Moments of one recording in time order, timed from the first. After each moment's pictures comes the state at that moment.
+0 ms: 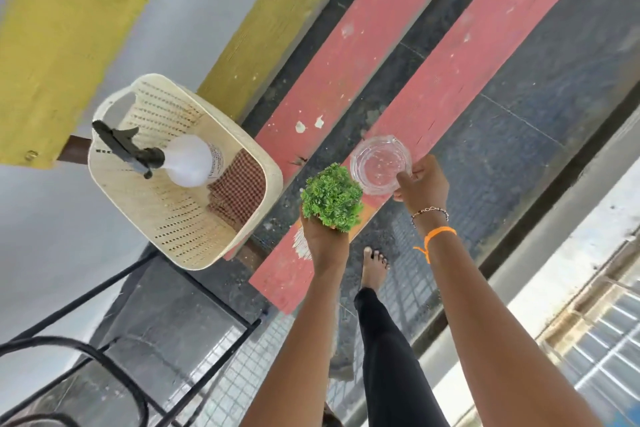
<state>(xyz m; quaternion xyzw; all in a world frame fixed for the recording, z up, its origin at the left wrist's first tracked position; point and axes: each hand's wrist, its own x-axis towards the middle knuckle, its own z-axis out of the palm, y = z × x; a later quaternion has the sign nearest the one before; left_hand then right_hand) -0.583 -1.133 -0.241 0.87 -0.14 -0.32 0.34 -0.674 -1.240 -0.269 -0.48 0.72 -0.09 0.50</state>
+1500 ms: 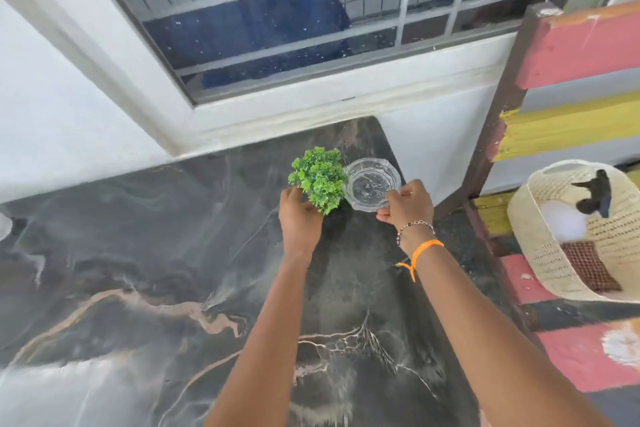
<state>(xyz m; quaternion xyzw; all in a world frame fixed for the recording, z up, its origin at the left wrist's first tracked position) -0.132 -0.618 -0.043 0.84 0.00 -0.09 0.53 -0.187 -0.767 -0.040 -0.63 0.47 -0.12 0.60</state>
